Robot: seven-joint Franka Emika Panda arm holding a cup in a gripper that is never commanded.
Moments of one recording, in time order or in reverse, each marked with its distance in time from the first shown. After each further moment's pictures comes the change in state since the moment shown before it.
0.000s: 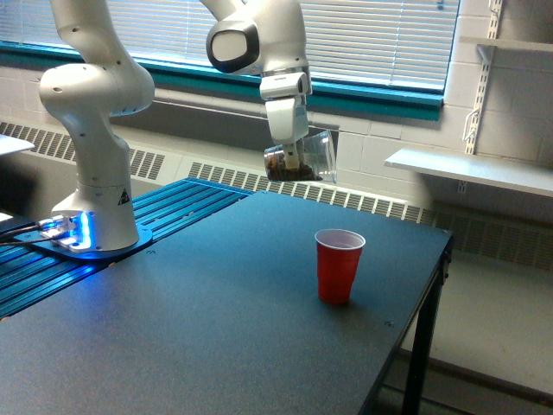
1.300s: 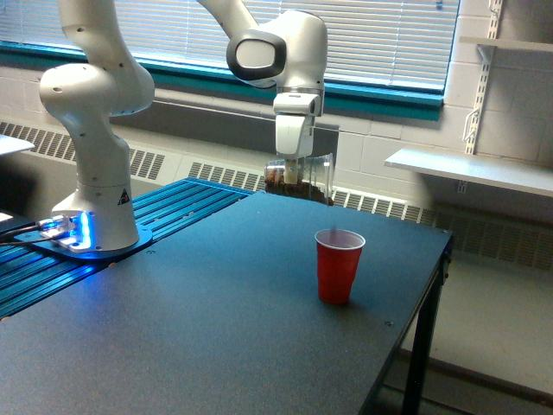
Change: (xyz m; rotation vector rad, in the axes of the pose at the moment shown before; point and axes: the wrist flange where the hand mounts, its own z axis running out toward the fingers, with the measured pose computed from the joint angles) arm -0.007 -0.023 0.033 -0.177 -0.070 0.012
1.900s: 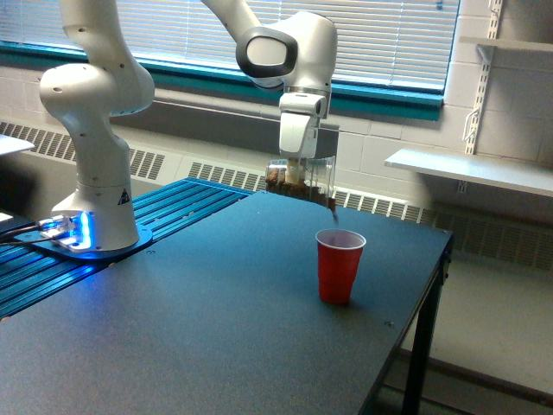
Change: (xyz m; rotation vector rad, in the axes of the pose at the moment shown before) arm 0.003 -0.009 0.001 -0.072 -0.007 0.007
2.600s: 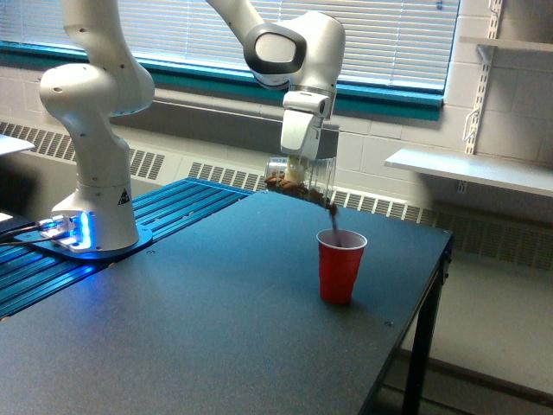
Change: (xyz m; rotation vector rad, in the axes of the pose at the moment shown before) arm 0.003 -0.005 -0.001 -0.063 -0.017 0.014
